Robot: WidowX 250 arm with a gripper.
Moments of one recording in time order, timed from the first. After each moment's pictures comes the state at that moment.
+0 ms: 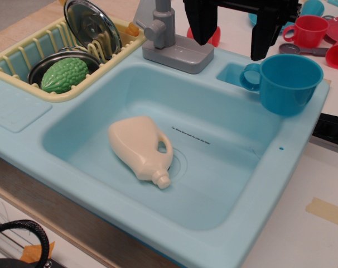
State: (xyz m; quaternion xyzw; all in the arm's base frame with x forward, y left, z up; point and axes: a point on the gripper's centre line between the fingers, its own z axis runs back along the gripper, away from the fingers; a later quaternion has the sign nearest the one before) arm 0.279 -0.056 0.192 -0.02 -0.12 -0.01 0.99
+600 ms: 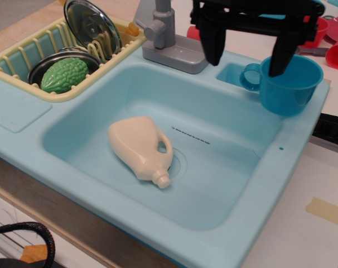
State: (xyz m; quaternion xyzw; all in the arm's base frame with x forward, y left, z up) arm 0.285 -0.071 0.177 0.00 -0.16 0.12 0.98
